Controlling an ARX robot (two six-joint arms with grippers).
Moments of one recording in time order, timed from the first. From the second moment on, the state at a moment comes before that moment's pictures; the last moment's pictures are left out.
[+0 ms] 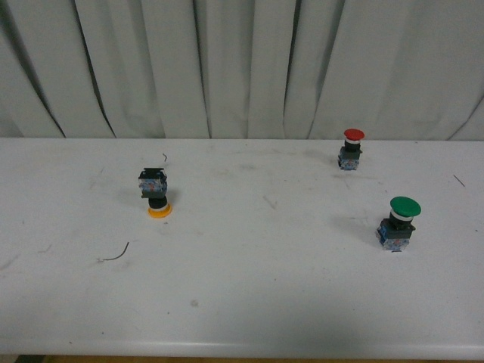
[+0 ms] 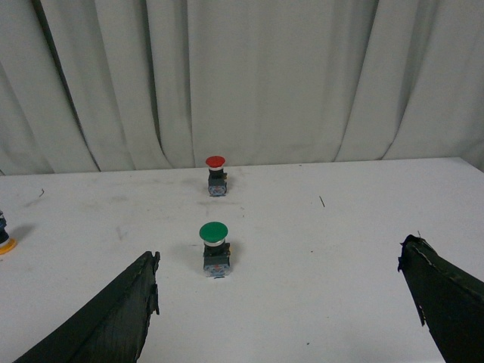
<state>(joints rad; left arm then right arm) 0.00 0.01 0.01 0.00 0.00 -0.01 0.00 0.00 0.01 0.00 0.00 0.00</state>
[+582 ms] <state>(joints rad) 0.00 0.01 0.01 0.00 0.00 -0.01 0.00 0.00 0.01 0.00 0.00 0.00</state>
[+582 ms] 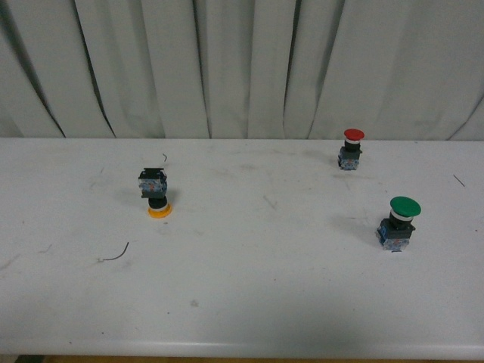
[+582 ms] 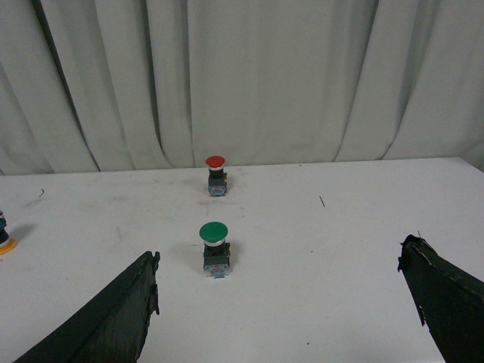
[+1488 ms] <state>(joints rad) -0.07 0.11 0.09 -0.20 -0.16 -0.10 0.00 0.00 0.01 0.00 0.00 0.00</state>
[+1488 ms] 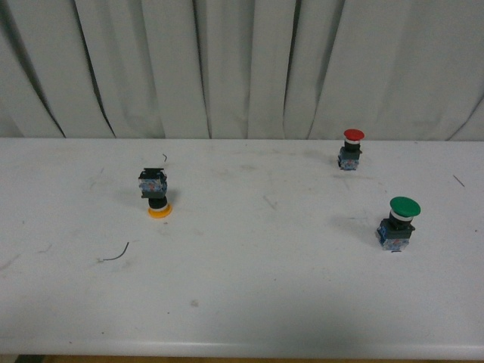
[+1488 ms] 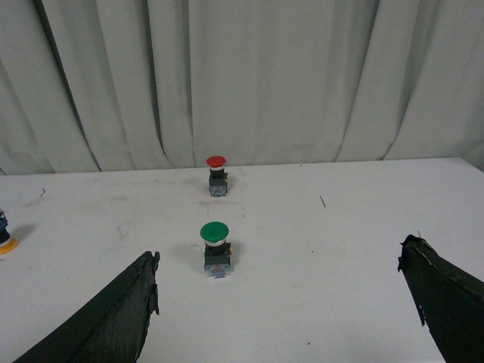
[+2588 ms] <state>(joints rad) -0.12 1.98 1.12 0.32 0.05 -0.06 0.00 0.00 0.01 0.00 0.00 0.00</state>
